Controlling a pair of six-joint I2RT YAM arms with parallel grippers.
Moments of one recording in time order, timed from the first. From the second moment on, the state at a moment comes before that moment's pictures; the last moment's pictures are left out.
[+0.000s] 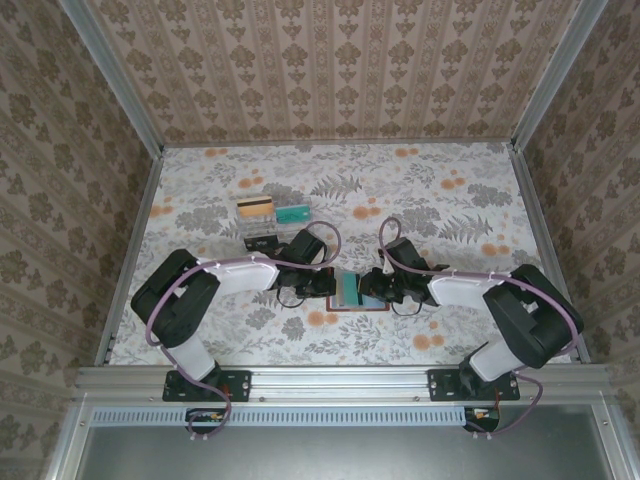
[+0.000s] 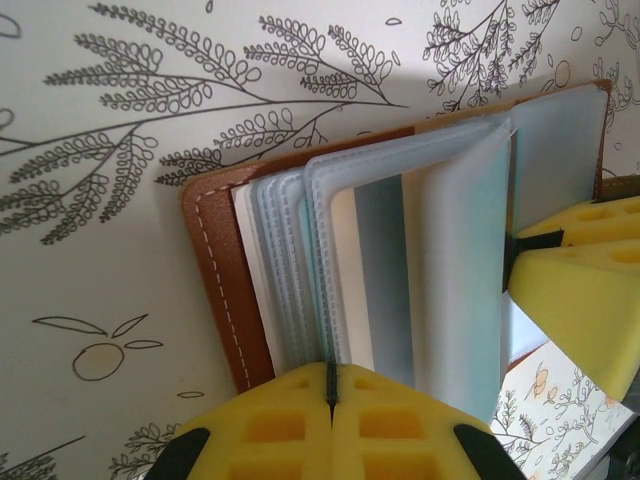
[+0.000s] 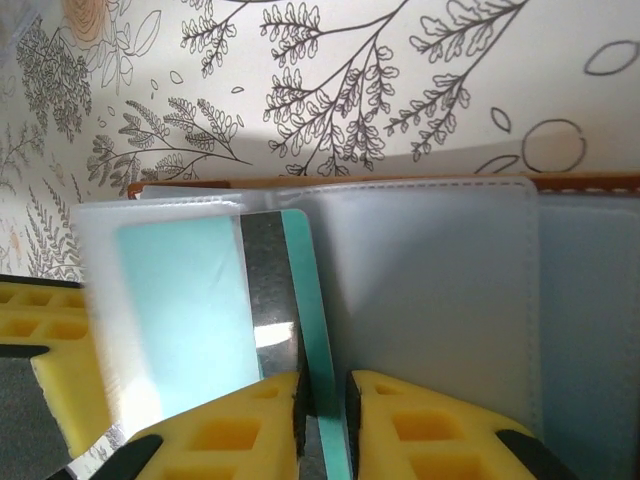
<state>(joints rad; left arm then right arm) -0.82 1.69 0.84 -0.22 0.37 -0.73 0.54 1.51 0.55 0.03 -0.36 0.84</state>
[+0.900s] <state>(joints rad) -0.81 1.66 0.89 -0.30 0.34 -0.72 0.52 1.47 0.55 0.00 -0.37 0.84</state>
